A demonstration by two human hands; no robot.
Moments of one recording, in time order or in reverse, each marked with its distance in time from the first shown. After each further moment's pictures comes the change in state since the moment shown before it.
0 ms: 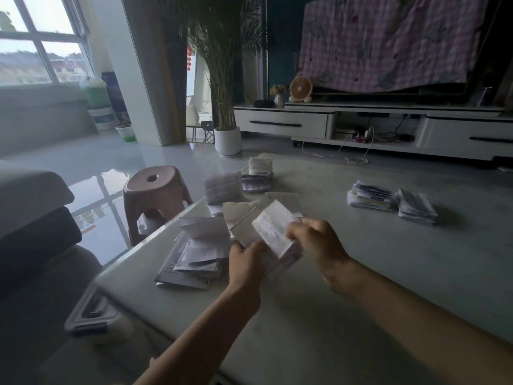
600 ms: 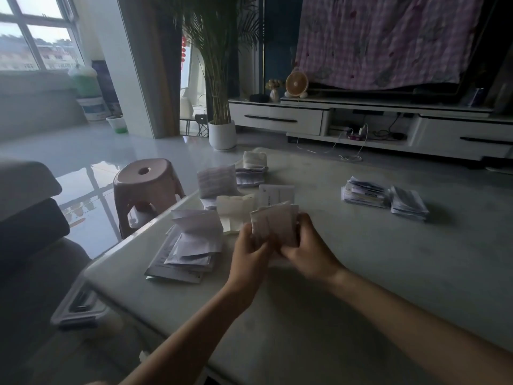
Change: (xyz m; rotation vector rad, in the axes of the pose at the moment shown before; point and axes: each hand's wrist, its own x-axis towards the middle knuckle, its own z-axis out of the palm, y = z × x) left_hand -0.005 -0.006 -0.001 0.168 -0.271 0.300; right_hand 0.007 0.032 0.002 -0.149 -0.136 -0.178
